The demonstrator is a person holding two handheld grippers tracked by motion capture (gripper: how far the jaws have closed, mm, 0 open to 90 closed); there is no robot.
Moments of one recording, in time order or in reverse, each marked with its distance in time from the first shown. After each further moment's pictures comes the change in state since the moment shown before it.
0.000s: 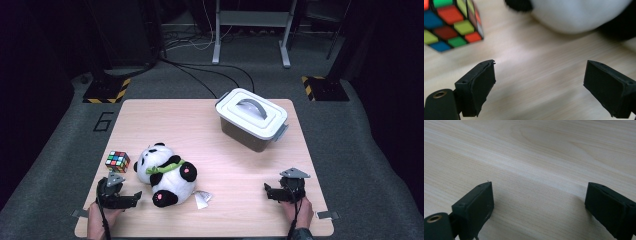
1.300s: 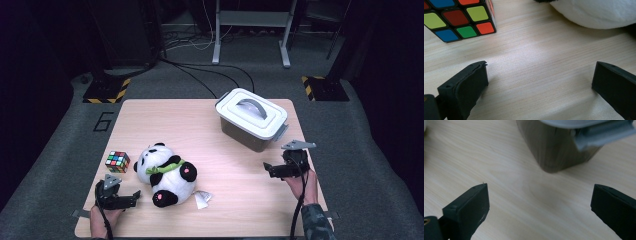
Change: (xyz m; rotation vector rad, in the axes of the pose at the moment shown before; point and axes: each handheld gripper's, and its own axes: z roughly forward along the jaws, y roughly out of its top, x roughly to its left) left arm 0.010 -0.012 0.011 -0.098 0.014 -0.073; right arm -0.011 0.098 -0.036 -0.021 0.110 -0.090
